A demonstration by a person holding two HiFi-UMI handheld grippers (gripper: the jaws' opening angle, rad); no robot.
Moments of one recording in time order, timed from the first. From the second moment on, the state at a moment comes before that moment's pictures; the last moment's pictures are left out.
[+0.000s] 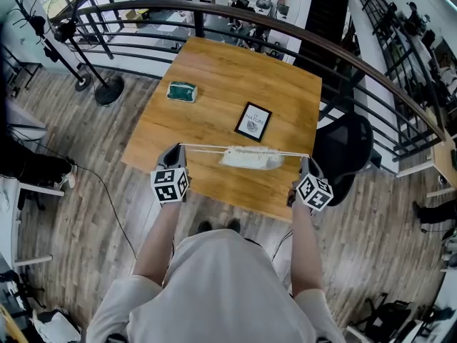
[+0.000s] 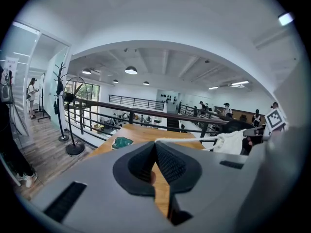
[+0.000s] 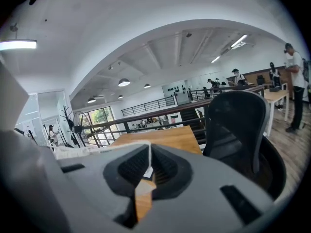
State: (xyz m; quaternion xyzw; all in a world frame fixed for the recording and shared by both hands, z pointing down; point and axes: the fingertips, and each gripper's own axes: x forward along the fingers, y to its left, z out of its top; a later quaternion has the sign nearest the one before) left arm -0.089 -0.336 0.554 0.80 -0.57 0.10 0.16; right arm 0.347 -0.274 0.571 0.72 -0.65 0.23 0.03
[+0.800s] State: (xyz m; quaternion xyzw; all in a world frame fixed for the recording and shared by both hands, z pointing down) left arm -0.079 -0.349 0.537 0.81 -0.56 0.09 0.14; right arm 0.347 -0.279 0.566 0.71 -0.68 0.19 0.06
